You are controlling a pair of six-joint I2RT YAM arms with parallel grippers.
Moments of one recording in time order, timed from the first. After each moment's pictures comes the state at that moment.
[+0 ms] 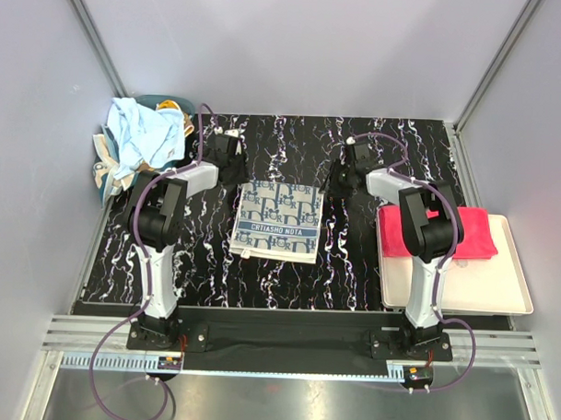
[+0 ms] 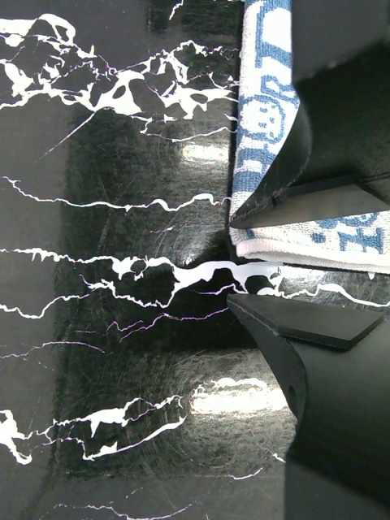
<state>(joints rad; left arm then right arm) -0.27 2.07 1.37 -0.13 -0.01 -0.37 0.31 2.06 1.35 -0.17 -0.20 0.56</state>
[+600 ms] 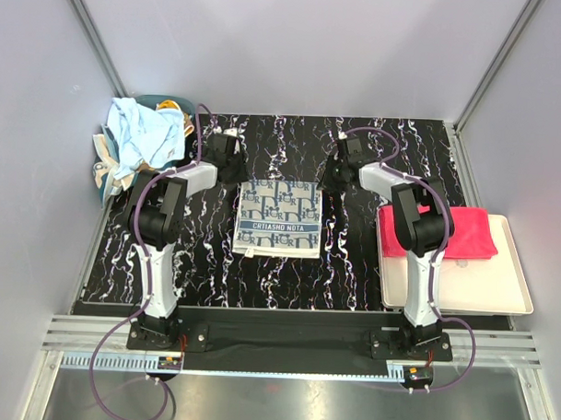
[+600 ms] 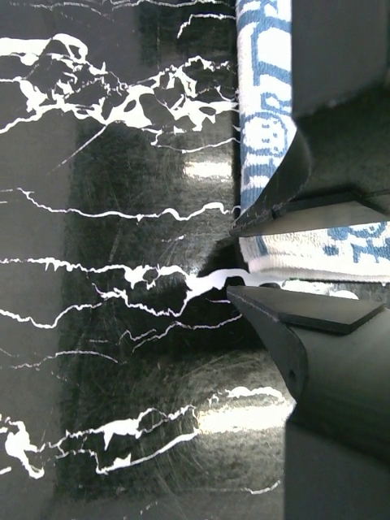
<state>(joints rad) -0.26 2.08 1.37 -0.09 0.04 -0.39 0.34 2.13 1.46 -0.21 -0.18 0.53</state>
